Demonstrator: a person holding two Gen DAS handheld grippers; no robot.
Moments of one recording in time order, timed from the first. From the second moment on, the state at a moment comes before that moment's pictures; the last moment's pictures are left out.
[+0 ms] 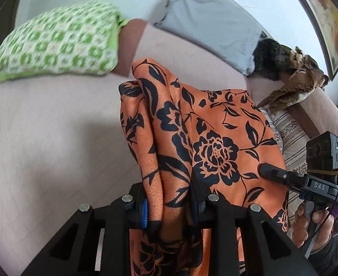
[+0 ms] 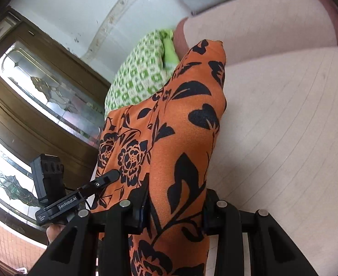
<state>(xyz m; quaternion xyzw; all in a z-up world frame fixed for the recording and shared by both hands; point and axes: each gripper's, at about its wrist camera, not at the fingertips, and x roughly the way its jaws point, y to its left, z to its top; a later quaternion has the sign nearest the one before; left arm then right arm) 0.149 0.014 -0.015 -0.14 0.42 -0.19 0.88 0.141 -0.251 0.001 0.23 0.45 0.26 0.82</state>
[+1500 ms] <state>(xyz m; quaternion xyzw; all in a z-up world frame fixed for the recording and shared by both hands) 0.164 0.008 -0.094 -0.05 0.47 -0.10 0.88 0.150 -0.321 -0.066 0.20 0.46 0.15 0.85</state>
